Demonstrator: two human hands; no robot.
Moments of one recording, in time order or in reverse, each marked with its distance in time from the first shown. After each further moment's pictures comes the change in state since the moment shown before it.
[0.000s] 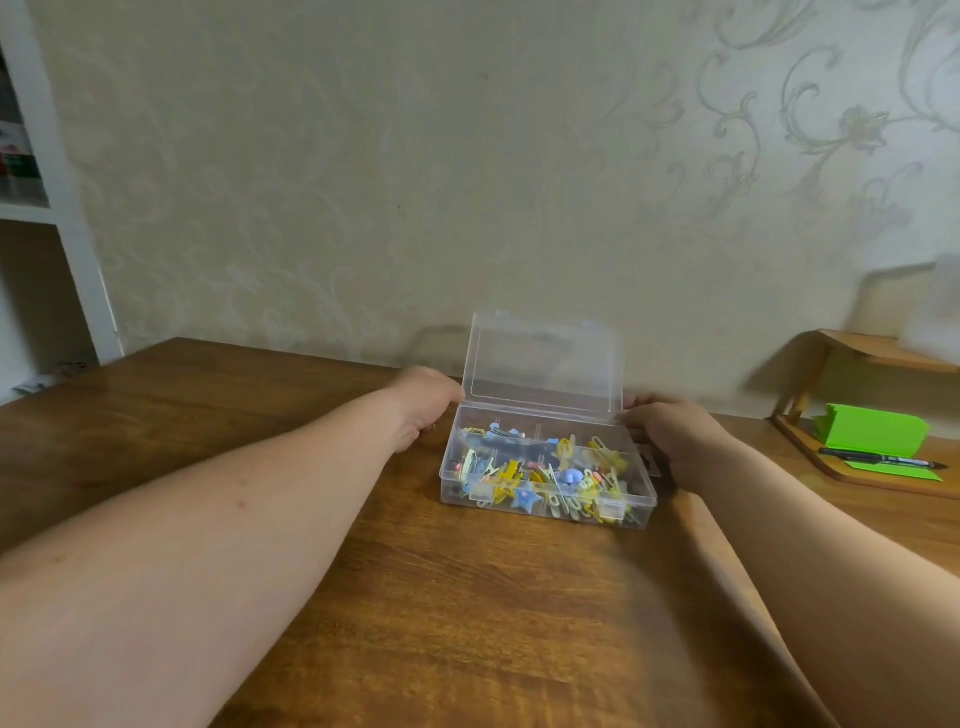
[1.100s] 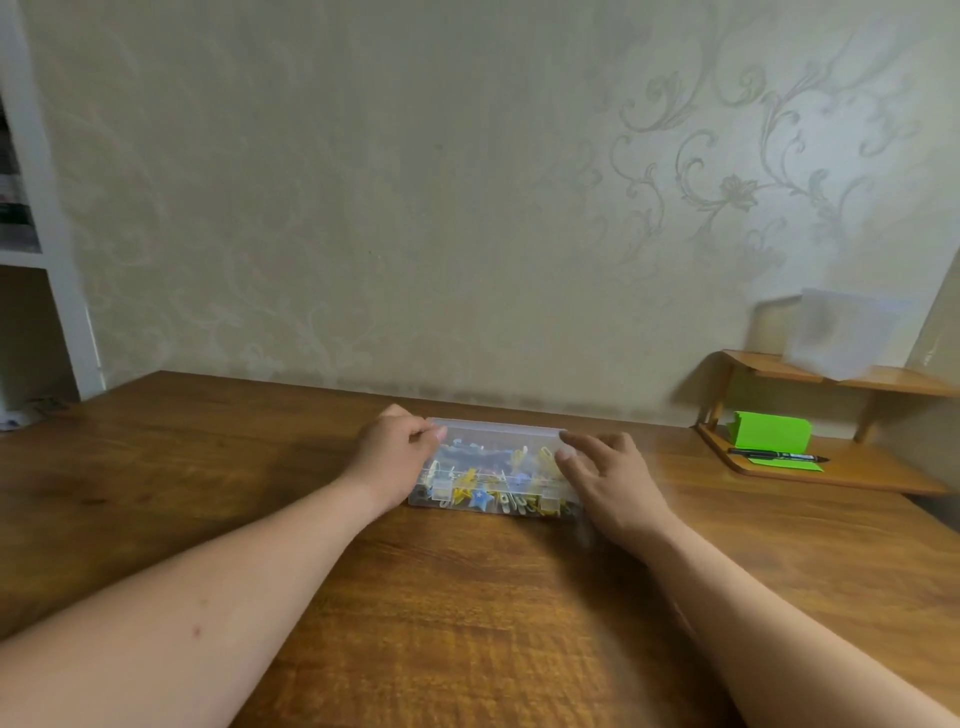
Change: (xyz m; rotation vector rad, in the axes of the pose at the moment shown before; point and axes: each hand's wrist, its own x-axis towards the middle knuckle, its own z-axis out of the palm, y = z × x) left_hand -0.085 -0.021 0.005 0.333 0.099 0.452; right_hand -0.122 0.021 -0.012 -0.605 0.024 -0.486
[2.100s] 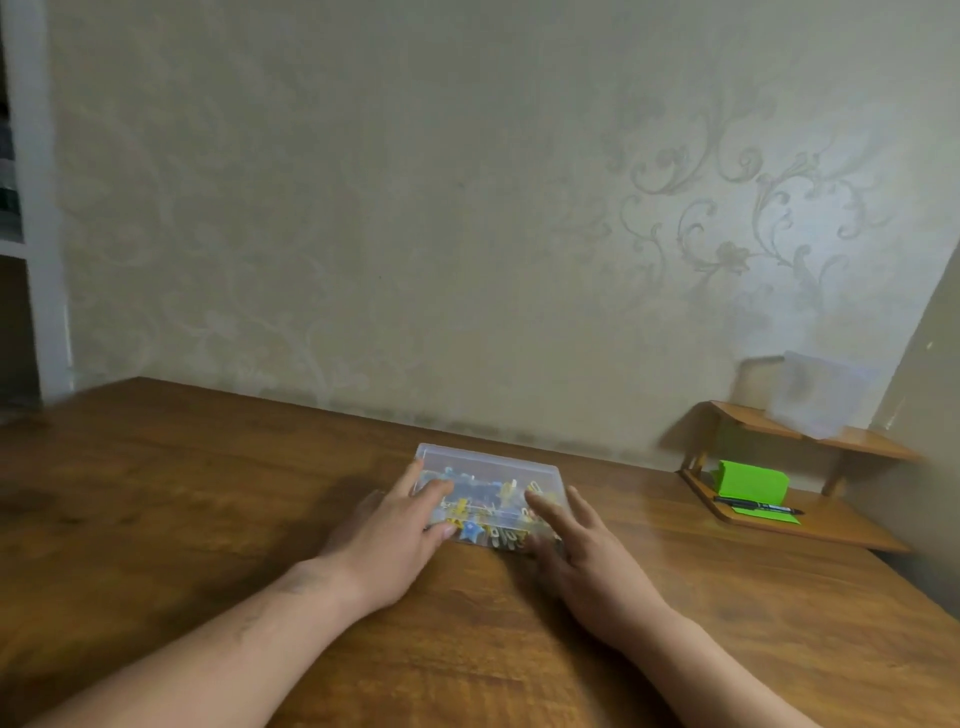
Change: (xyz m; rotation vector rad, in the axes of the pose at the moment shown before) left_hand -0.045 -0.005 -0.012 0.326 -0.282 0.136; right_hand -0.036 -0.029 0.019 -0.276 -0.178 -0.055
